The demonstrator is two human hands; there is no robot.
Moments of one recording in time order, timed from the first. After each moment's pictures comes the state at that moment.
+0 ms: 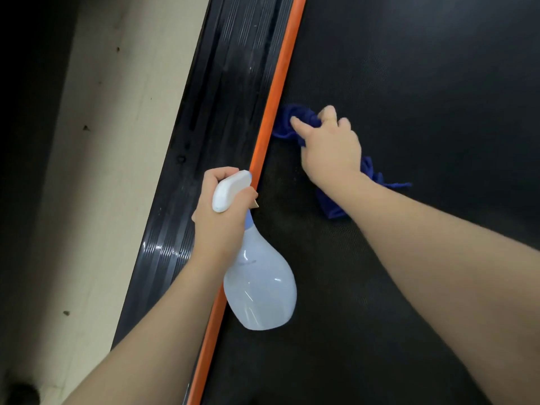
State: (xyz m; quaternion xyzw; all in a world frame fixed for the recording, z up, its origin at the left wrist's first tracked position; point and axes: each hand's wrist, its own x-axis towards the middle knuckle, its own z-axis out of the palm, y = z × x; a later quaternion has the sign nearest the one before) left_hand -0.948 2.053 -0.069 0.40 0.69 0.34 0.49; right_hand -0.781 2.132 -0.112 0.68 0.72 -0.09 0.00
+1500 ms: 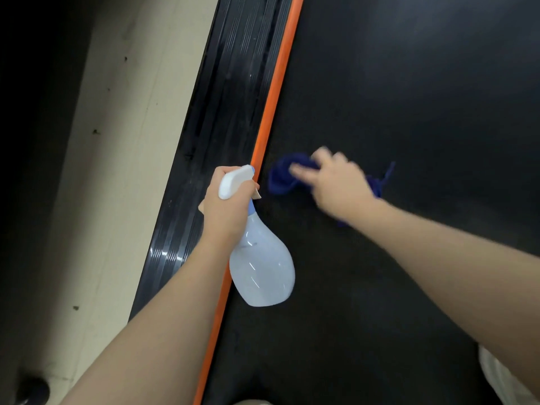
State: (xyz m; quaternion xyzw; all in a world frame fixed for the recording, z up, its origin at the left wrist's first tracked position) left_hand -0.943 2.053 -0.062 0.37 0.71 0.32 0.50; right_hand -0.752 2.078 -0.096 0.59 0.79 -0.16 0.08
